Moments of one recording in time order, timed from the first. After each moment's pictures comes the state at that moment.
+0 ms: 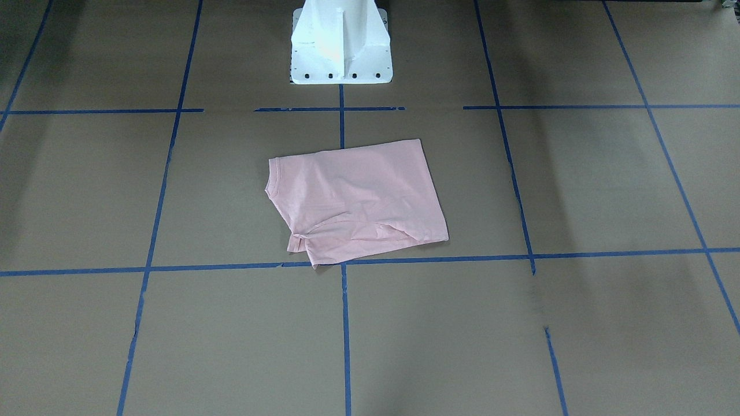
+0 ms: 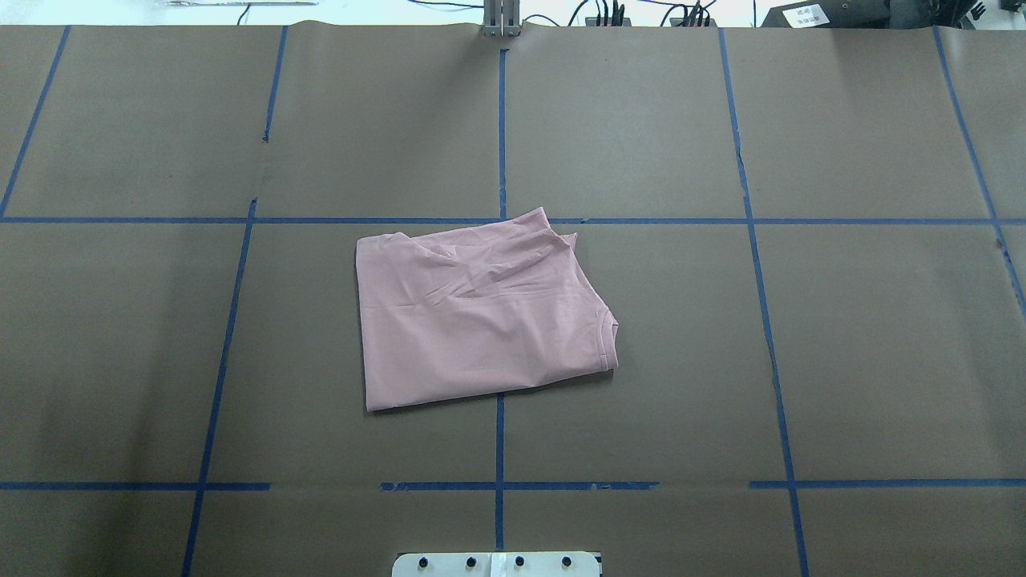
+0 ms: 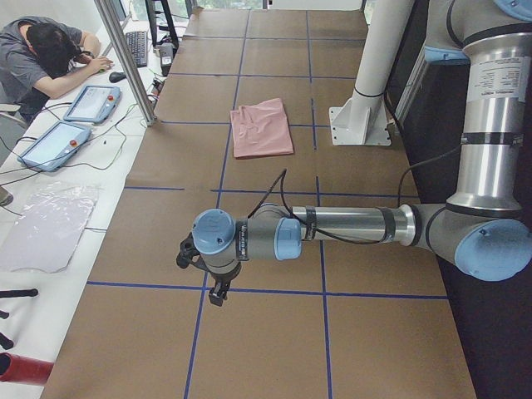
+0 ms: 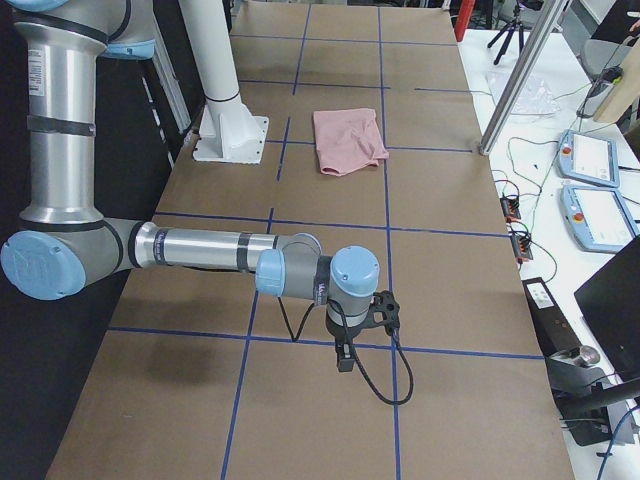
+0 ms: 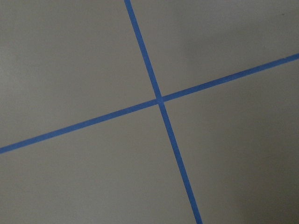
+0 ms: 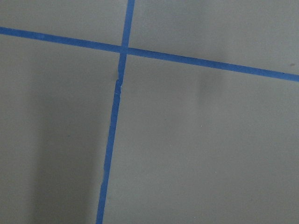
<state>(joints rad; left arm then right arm) -1.64 -1.56 -1.58 -1.55 -2.43 0.35 1.61 -1.66 1.65 -1.63 2.29 -0.21</state>
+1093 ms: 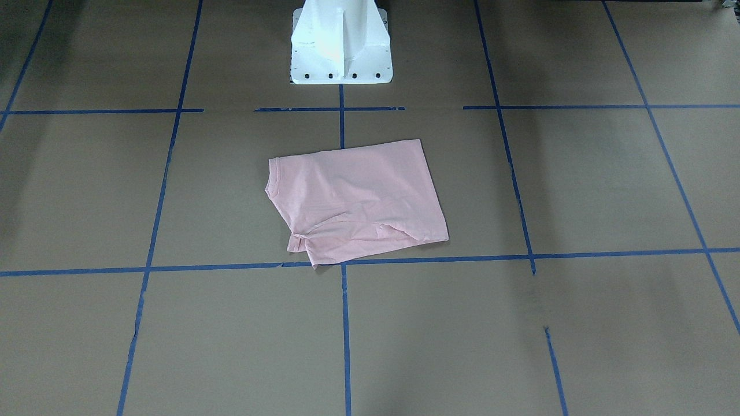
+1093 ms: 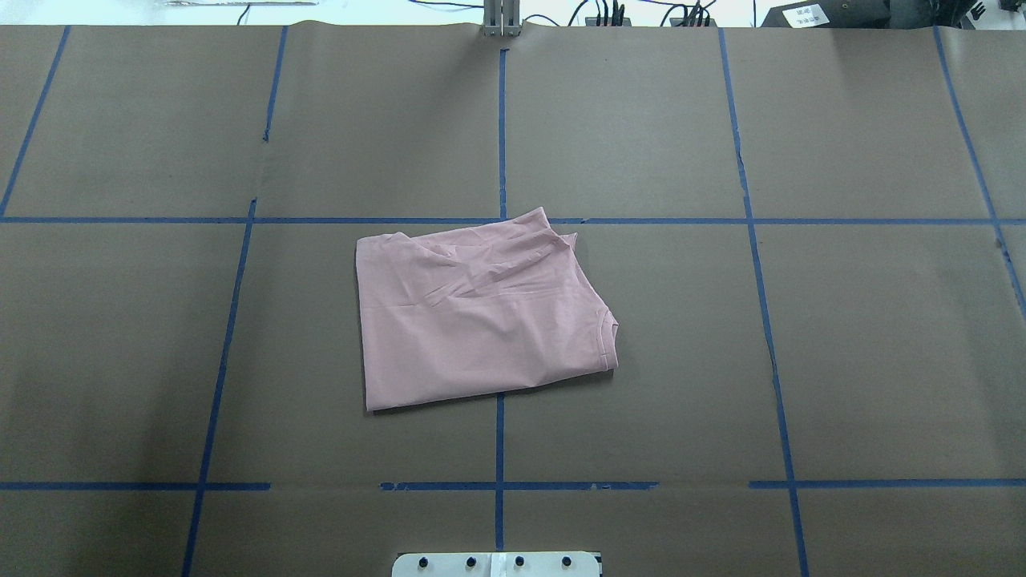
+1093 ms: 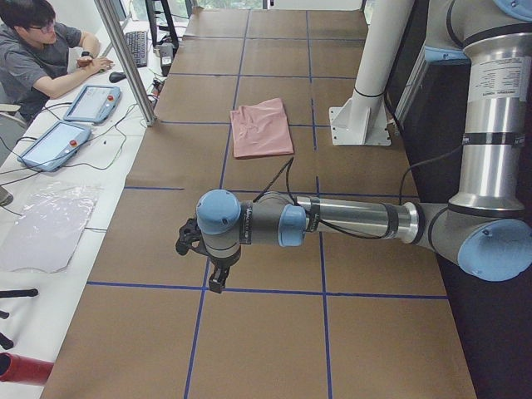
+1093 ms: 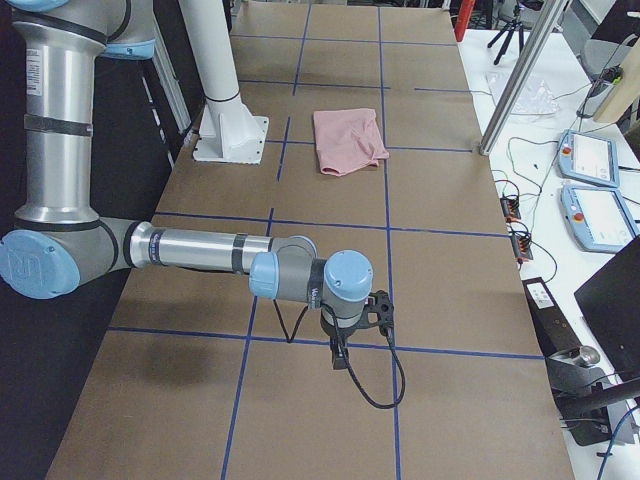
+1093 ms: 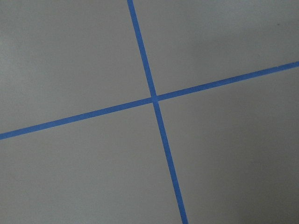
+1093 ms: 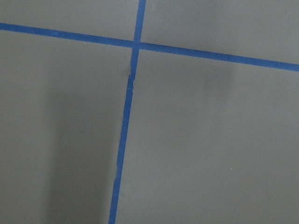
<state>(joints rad) -1.63 -1.56 -1.67 -1.55 -2.41 0.24 1.61 -1.68 1.65 -1.62 2.33 -0.20</state>
